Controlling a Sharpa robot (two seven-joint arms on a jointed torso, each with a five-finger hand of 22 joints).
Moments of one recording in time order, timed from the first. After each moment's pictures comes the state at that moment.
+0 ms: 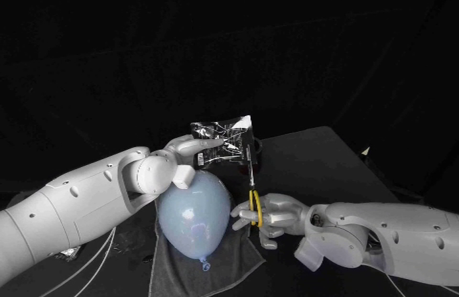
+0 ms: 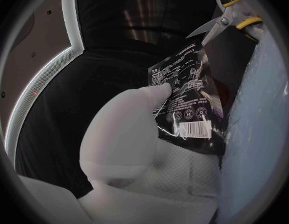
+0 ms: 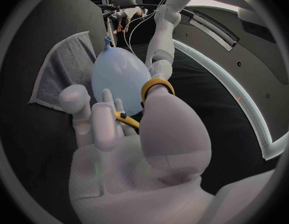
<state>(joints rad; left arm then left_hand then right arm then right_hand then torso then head) 1.28 -0.42 -0.01 1.14 0.12 -0.07 -0.02 1.48 -0.12 0.67 0.09 0.05 0.96 0.17 0.39 0.30 1.25 0.11 0.06 0.06 1.18 0.07 0.14 0.22 0.17 1.13 0.16 0.27 0.09 1.08 -1.06 -0.16 1.77 -0.26 -0.10 0.16 1.26 -0.12 -0.20 0.29 0.05 0.55 0.13 0.20 0.74 0.94 0.14 0.08 0.15 1.42 0.05 1.35 1.15 0.13 1.25 0.15 0.90 1.29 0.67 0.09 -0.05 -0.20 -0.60</state>
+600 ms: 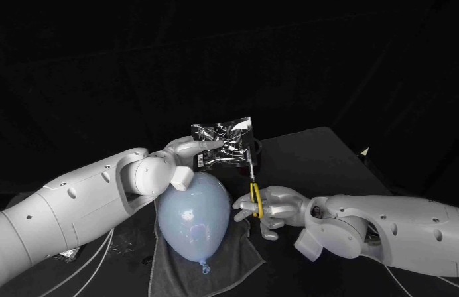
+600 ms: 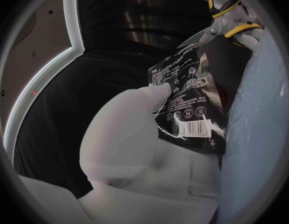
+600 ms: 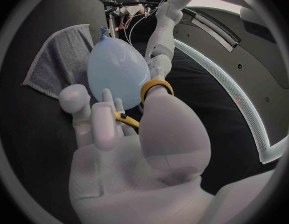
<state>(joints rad) 1.28 -0.42 -0.01 1.15 0.12 -0.05 -0.03 1.48 -0.12 0.67 0.09 0.05 0.96 0.17 0.39 0.30 1.25 0.11 0.06 0.06 1.18 0.07 0.14 0.22 0.17 1.13 0.16 0.27 0.09 1.11 -1.06 -0.16 1.74 -0.26 -0.11 0.16 1.26 -0.11 -0.20 0.29 0.05 0.55 0.14 0.22 0.75 0.94 0.14 0.08 0.15 1.42 0.05 1.35 1.14 0.13 1.25 0.15 0.89 1.28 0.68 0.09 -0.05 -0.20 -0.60</state>
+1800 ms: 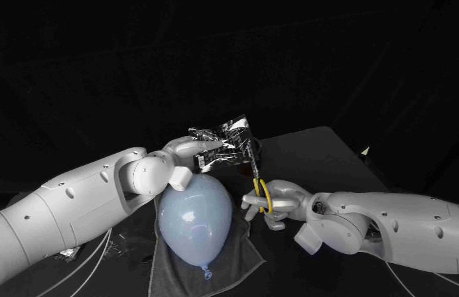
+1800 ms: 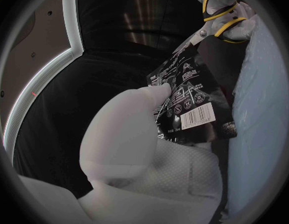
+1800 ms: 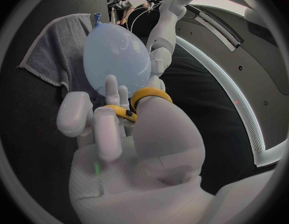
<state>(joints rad) 1.28 -0.43 -0.01 1.15 0.11 -0.04 -0.05 1.48 -0.12 0.67 0.09 0.05 0.96 0.17 0.39 0.30 1.25 0.11 0.06 0.06 1.19 0.07 0.14 0.22 0.16 1.13 0.16 0.27 0.09 1.12 -1.06 -0.16 1.73 -0.26 -0.16 0.17 1.35 0.05 -0.35 0.24 0.05 0.88 0.12 0.42 0.70 1.23 0.11 0.30 0.24 1.47 -0.02 1.41 1.22 0.11 1.36 0.09 1.11 1.31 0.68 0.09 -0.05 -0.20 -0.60</state>
